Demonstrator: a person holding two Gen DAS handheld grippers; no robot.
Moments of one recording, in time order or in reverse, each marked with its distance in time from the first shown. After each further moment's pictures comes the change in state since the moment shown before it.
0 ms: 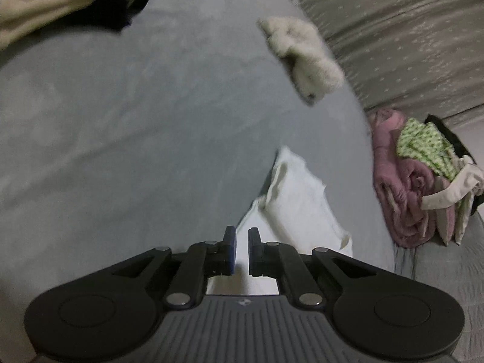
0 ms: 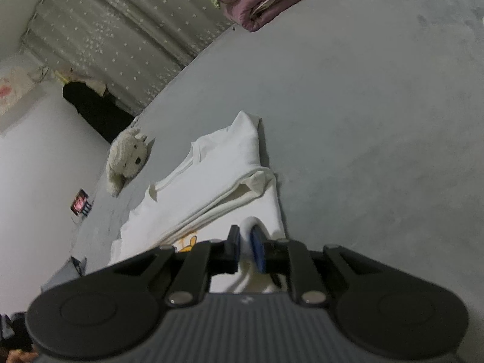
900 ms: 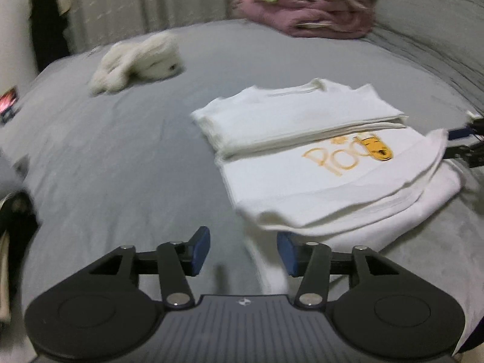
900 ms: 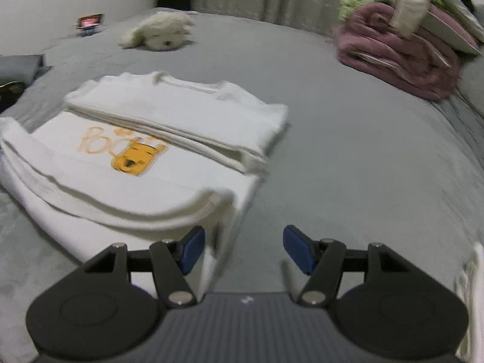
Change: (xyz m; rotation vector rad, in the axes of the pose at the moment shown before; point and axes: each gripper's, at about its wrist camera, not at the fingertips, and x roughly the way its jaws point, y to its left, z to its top) left arm 0.007 -0.050 -0.066 1.180 0.091 0.112; right arm 0.005 0.056 -0.027 -0.938 0.109 -0.268
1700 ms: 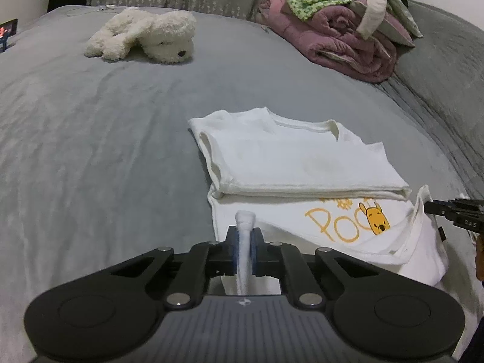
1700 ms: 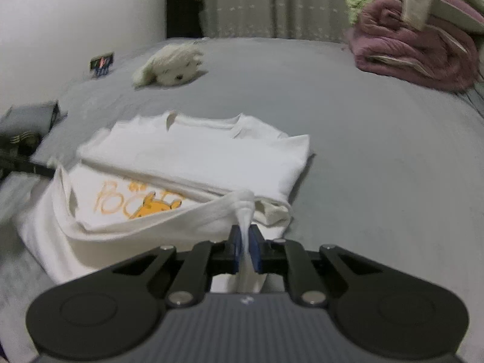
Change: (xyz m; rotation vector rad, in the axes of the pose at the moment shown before) left arm 0.047 0.041 0.032 -0.325 -0.011 -0.147; right arm 0.019 -0.028 0.026 0.169 -0.087 0.147
